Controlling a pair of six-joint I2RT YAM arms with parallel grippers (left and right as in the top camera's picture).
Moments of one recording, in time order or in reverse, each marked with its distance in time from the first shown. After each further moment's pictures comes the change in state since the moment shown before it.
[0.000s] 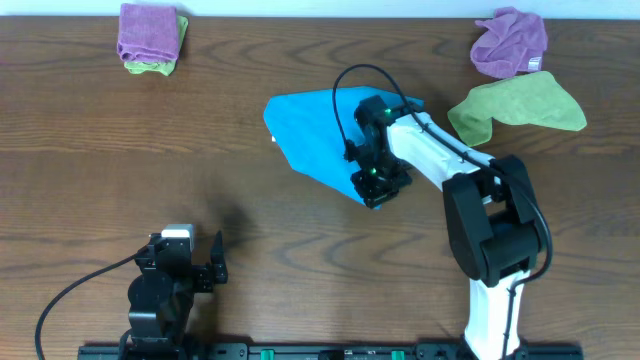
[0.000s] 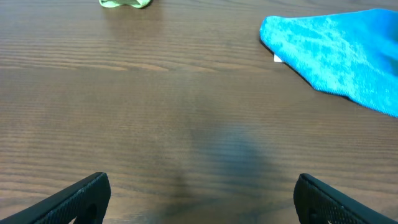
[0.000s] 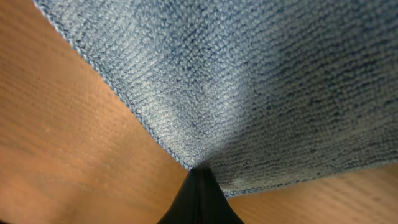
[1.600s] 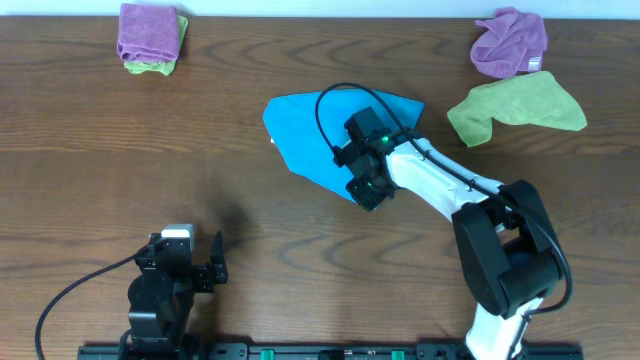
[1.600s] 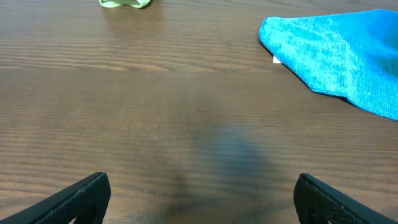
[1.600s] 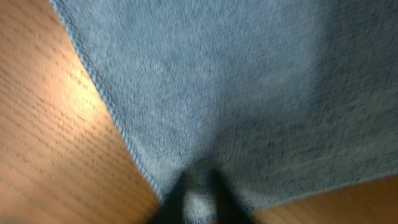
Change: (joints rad) left arm 0.000 0.000 0.000 0.000 0.000 0.000; right arm 0.072 -0.162 -0.202 0.335 0.164 -0.137
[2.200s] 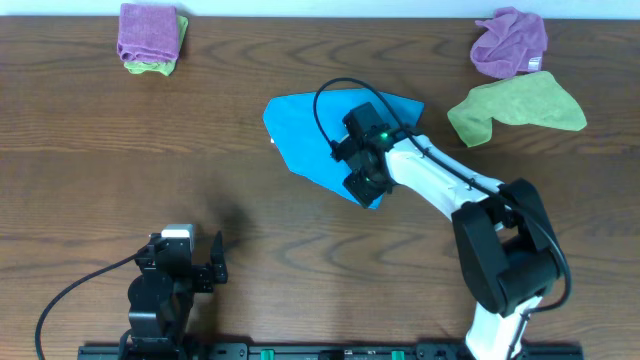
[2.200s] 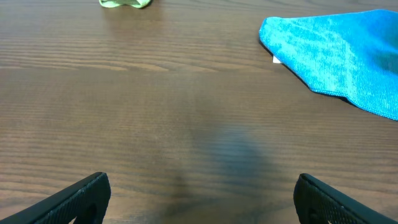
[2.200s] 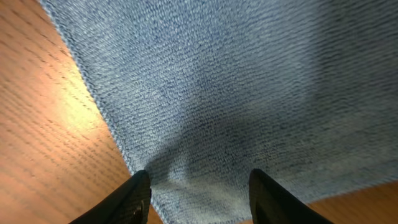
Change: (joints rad) left arm 0.000 0.000 0.000 0.000 0.000 0.000; right arm 0.000 0.014 0.031 0.003 0.001 -0.007
